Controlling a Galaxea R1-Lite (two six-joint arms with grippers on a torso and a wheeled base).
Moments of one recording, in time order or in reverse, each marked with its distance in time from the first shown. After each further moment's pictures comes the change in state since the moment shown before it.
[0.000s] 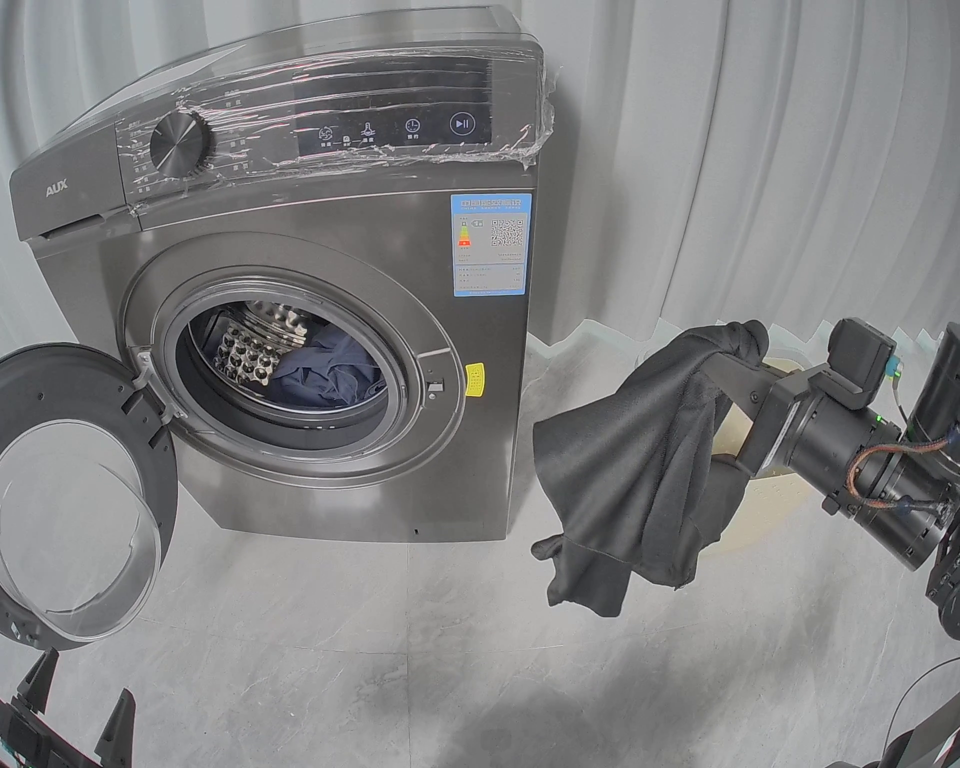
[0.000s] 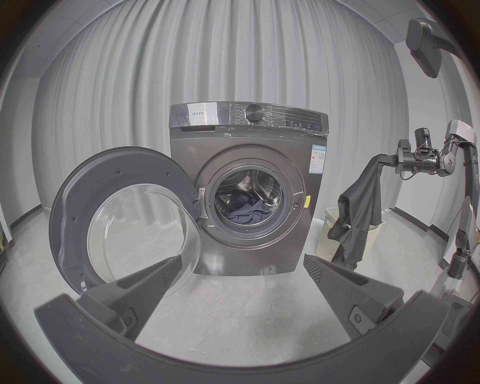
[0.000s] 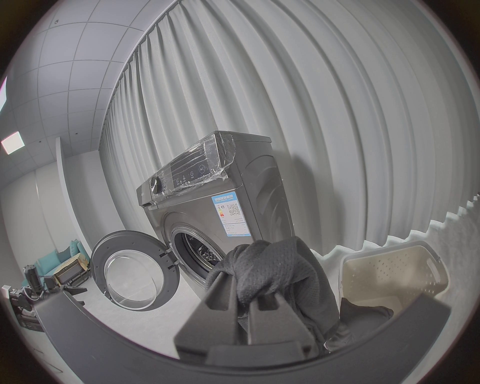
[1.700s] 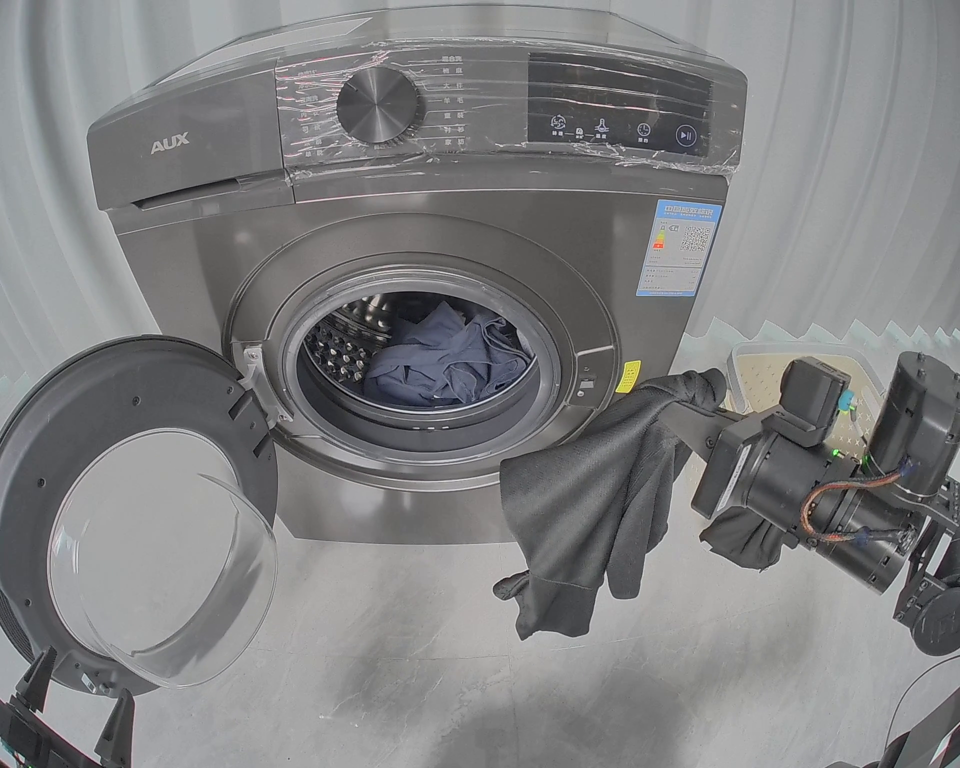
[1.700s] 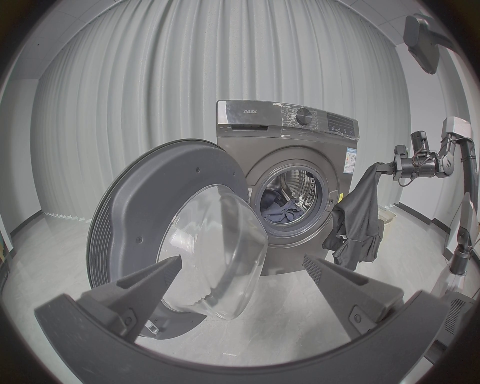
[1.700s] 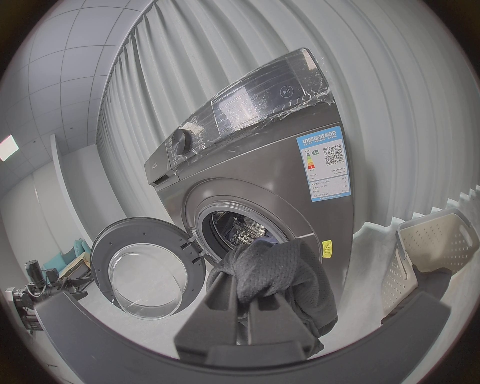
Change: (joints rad) left arm 0.004 0.001 0.000 -0.003 0.000 0.019; right arm 0.037 0.079 0.019 -0.001 0.000 0.044
